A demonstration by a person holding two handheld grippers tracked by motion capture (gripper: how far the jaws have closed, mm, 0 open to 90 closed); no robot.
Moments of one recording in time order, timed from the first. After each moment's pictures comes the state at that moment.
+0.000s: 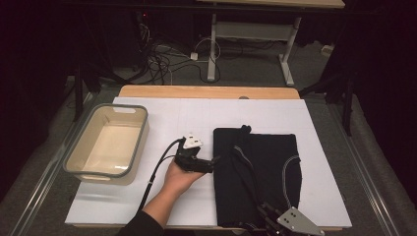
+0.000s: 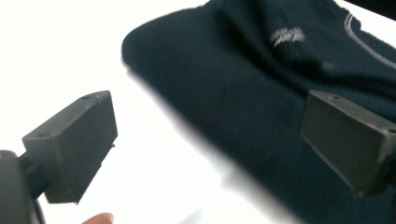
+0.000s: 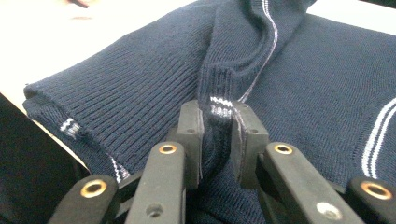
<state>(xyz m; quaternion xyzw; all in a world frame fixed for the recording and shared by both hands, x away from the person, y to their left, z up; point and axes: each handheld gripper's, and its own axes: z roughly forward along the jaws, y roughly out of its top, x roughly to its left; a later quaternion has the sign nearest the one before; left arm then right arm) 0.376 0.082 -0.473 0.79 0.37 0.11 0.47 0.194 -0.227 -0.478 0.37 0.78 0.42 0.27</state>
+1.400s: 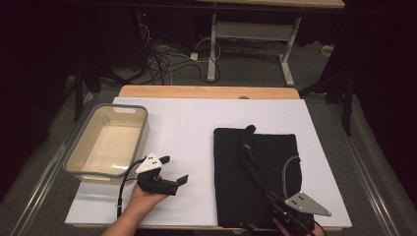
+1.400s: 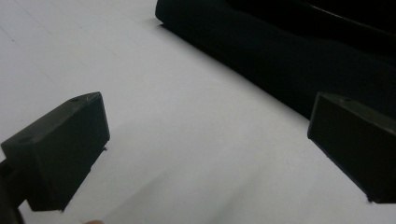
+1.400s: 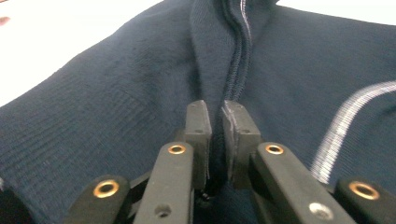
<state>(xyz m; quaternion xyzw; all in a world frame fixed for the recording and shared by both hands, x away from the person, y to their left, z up) 0.321 0.169 -0.493 0.77 0.35 0.10 0.52 0.222 -0.246 -0.466 0.43 0.76 0.41 0.25</state>
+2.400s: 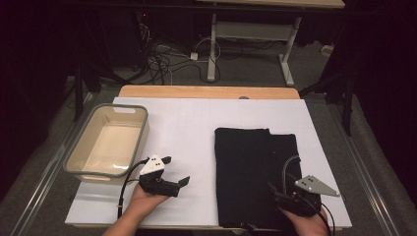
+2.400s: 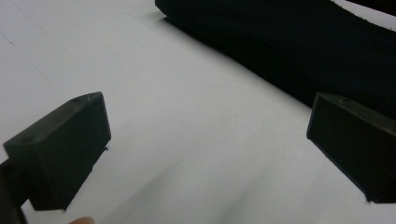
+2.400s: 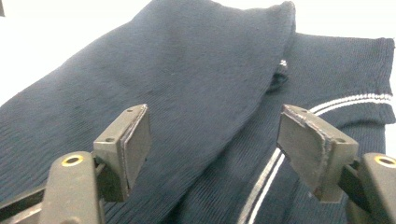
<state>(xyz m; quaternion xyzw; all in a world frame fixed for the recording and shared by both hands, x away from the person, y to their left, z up) 0.320 0.163 -0.493 0.79 0.34 0.11 0.50 0.268 -0.268 -0.460 0.46 0.74 0.42 0.25</state>
